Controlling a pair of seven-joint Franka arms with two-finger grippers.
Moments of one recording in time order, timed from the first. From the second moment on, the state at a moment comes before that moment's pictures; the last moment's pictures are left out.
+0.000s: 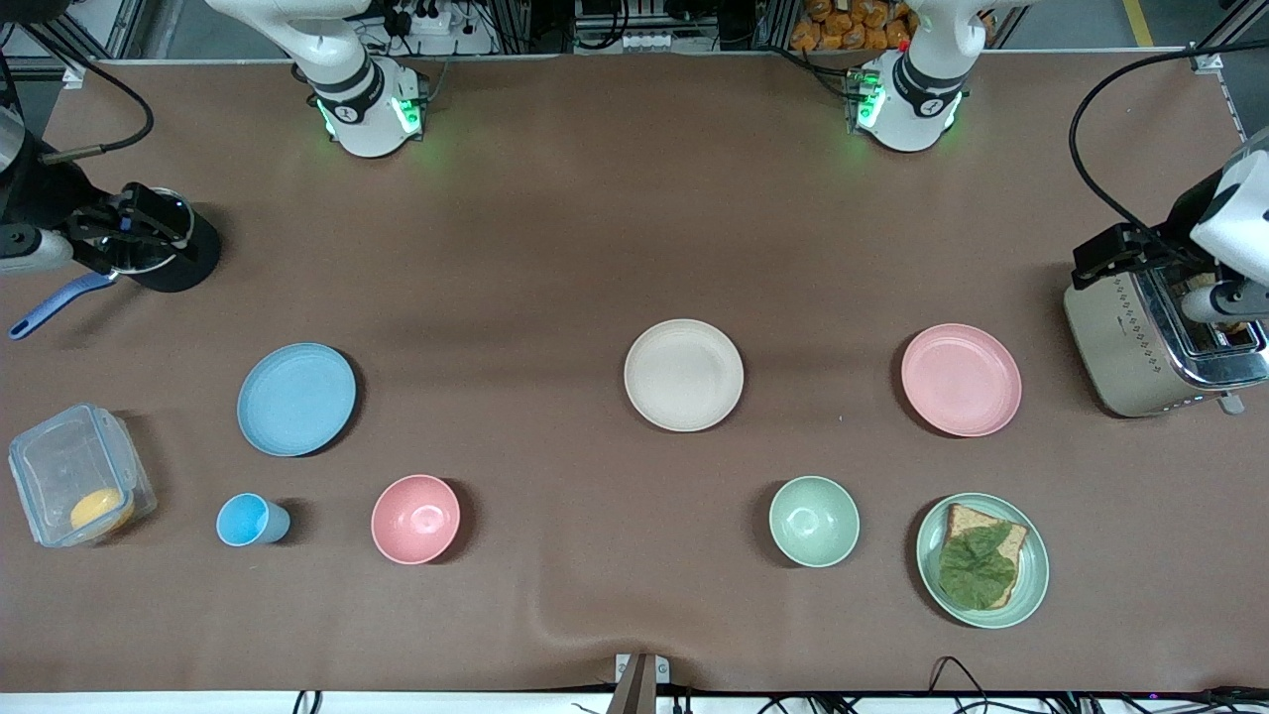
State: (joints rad) left arm 0.10 0.09 -0.19 -1.44 0.05 1.47 -0.12; right arm -0.01 -0.06 0.03 -1.65 0.06 1.61 -0.08
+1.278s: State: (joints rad) left arm 0.29 0.24 -0.16 -2.20 0.05 2.45 -0.12; right arm -0.01 -0.06 0.03 -1.65 0.06 1.61 -0.08
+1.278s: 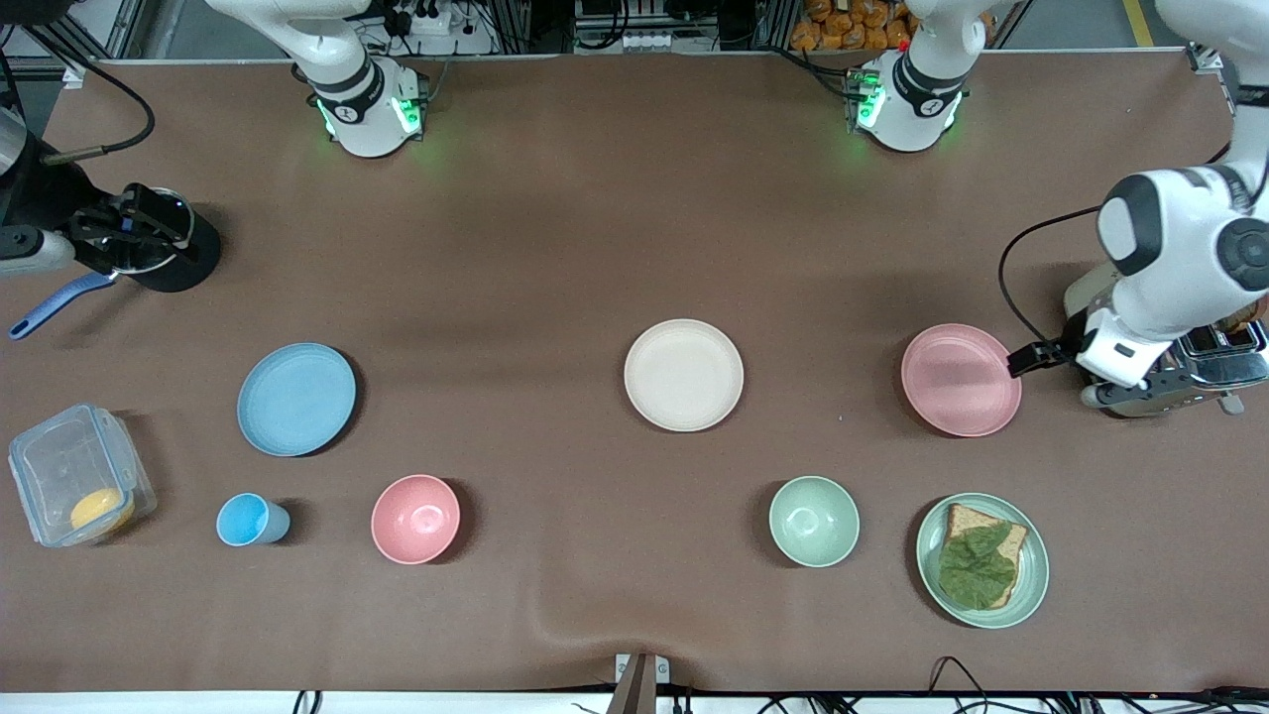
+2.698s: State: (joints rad) left arm 0.38 0.35 -0.19 -2.17 0.05 2.55 0.06; right arm -0.10 0.13 0.02 -1.70 0.03 1.74 -0.09
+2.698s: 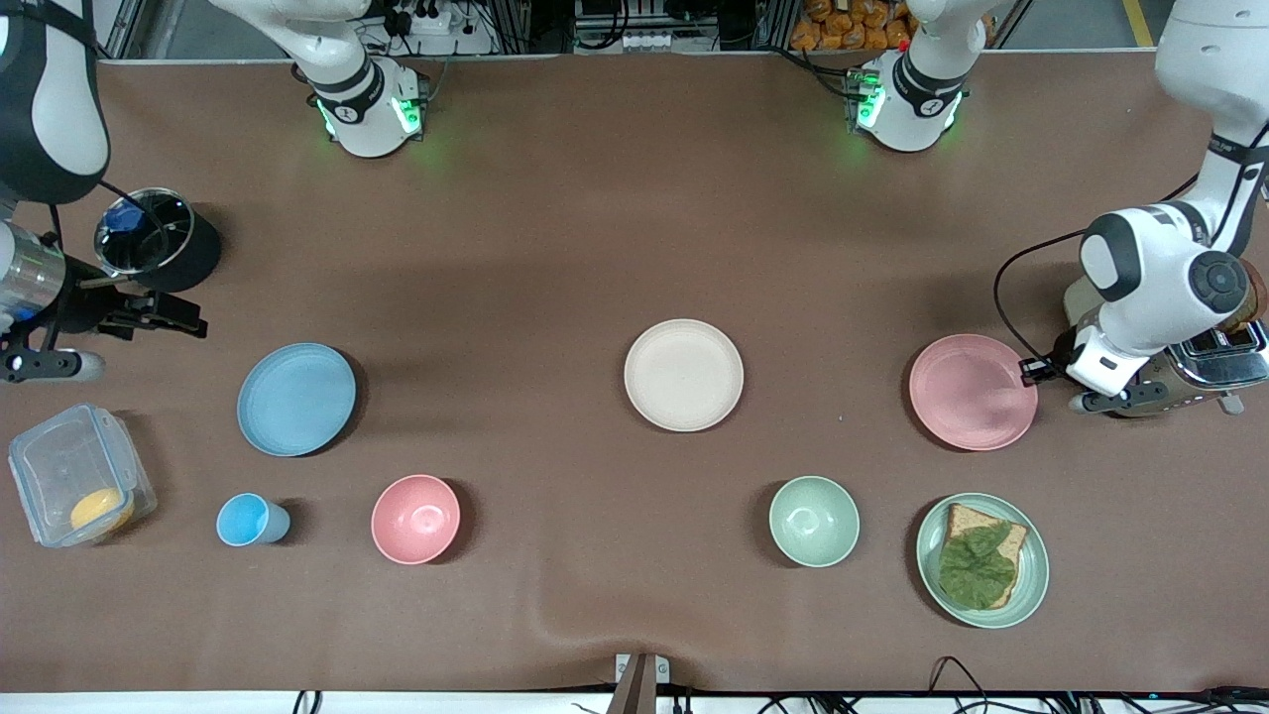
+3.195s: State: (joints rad) left arm 0.37 0.23 -0.50 -1.92 0.02 2.08 0.02; right arm -0.11 0.16 0.02 -1.70 0.02 1.77 -0.09
